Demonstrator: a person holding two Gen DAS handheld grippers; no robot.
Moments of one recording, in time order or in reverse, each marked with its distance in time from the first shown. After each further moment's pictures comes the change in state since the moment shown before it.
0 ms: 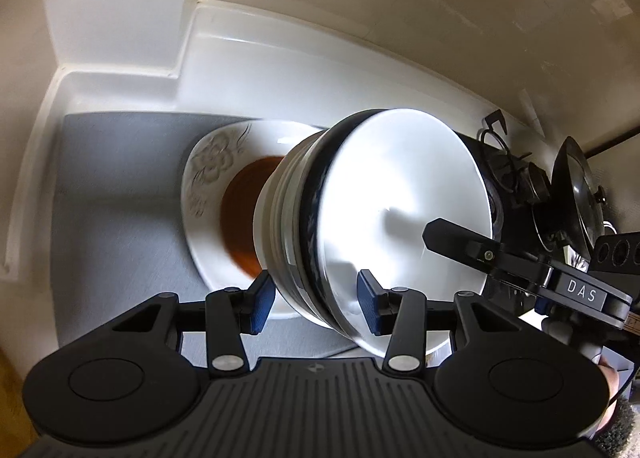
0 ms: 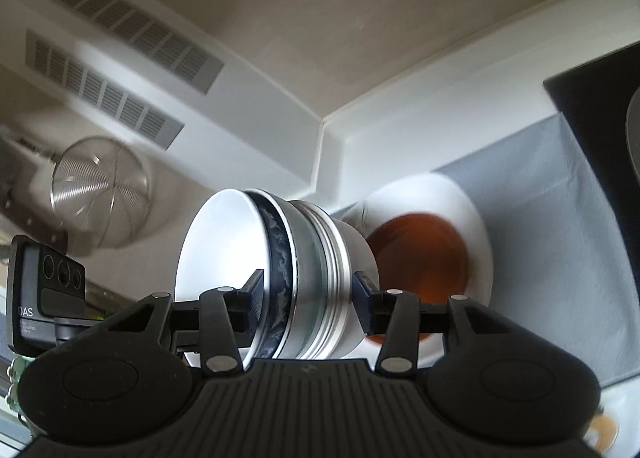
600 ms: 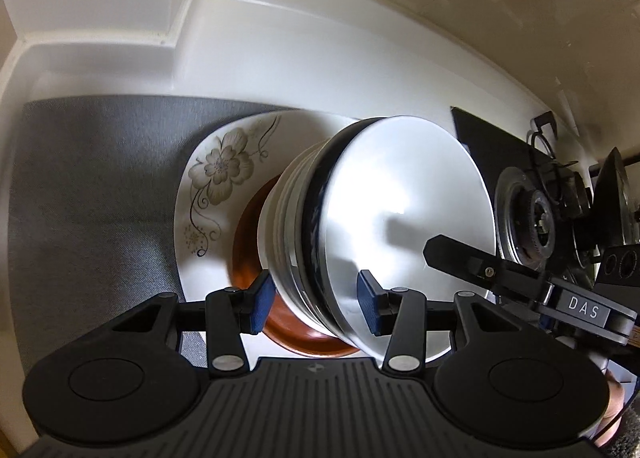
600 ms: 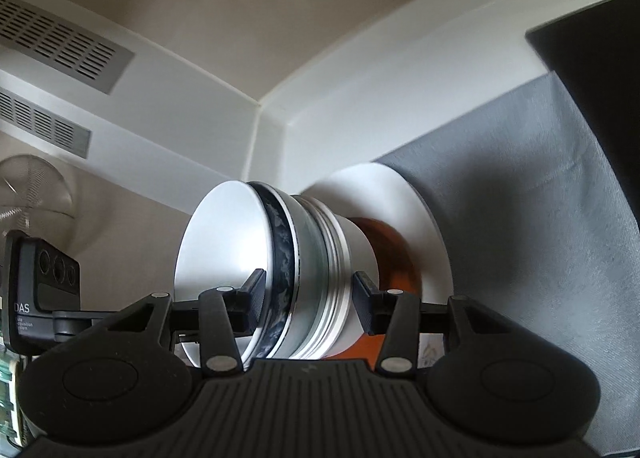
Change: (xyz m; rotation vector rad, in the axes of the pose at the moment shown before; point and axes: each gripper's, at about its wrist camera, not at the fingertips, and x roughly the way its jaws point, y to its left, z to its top) left arm 0.089 0.035 0.034 -0.055 0.073 0.038; right arm 0.079 -0.071 0.011 0.070 0.085 -0.053
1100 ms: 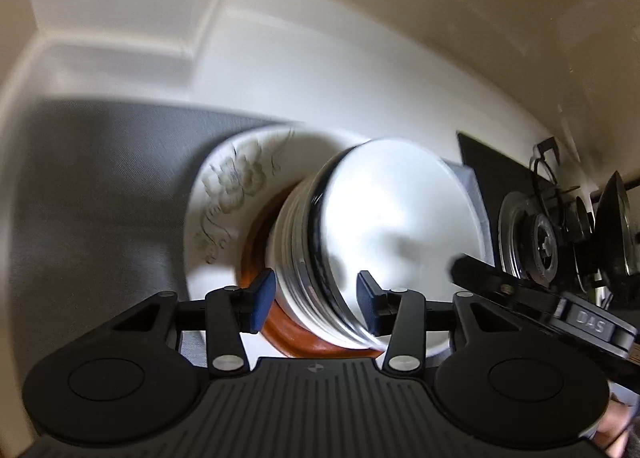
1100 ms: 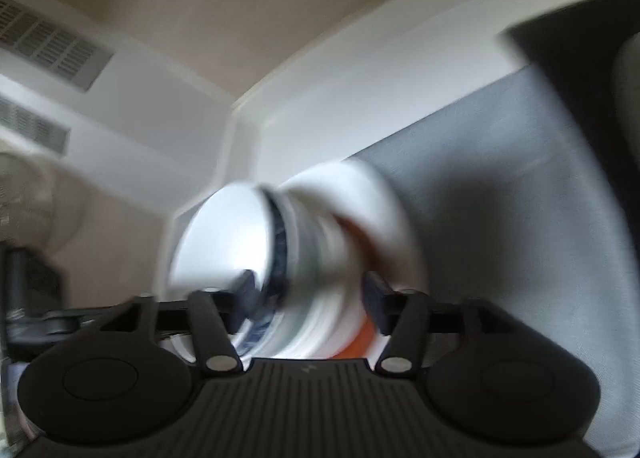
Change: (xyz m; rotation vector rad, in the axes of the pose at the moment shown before) left arm -0.016 0.001 -0.018 -0.009 -0.135 0.021; right arm -0.025 0.007 -0.016 -0.017 -0.094 -0.128
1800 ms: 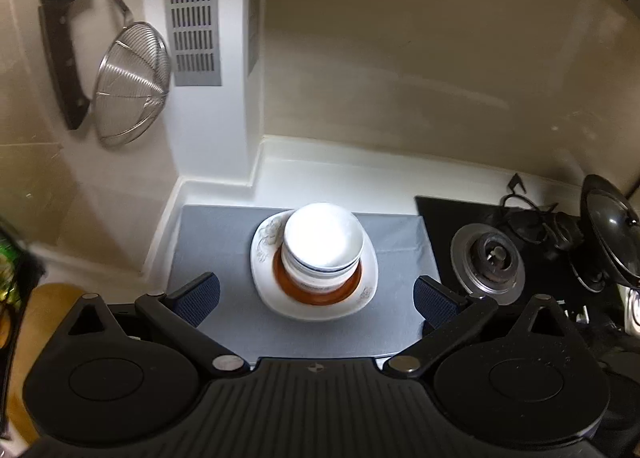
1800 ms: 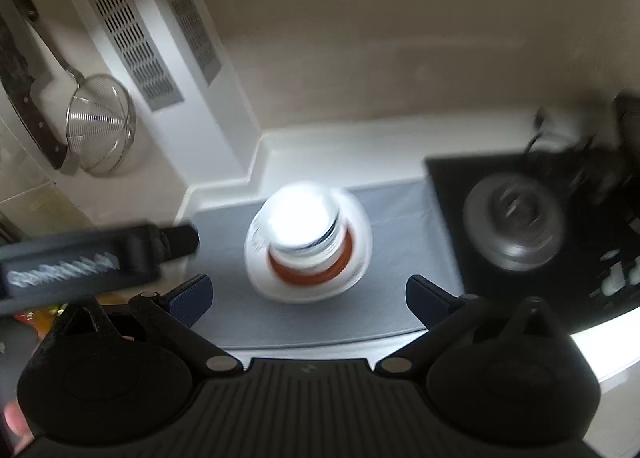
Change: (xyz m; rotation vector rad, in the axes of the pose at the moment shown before) left arm -0.261 -0.172 -0.125 0.114 -0.327 0.309; right arm -0.232 0.198 -0.088 -0.337 -0.139 -0.368
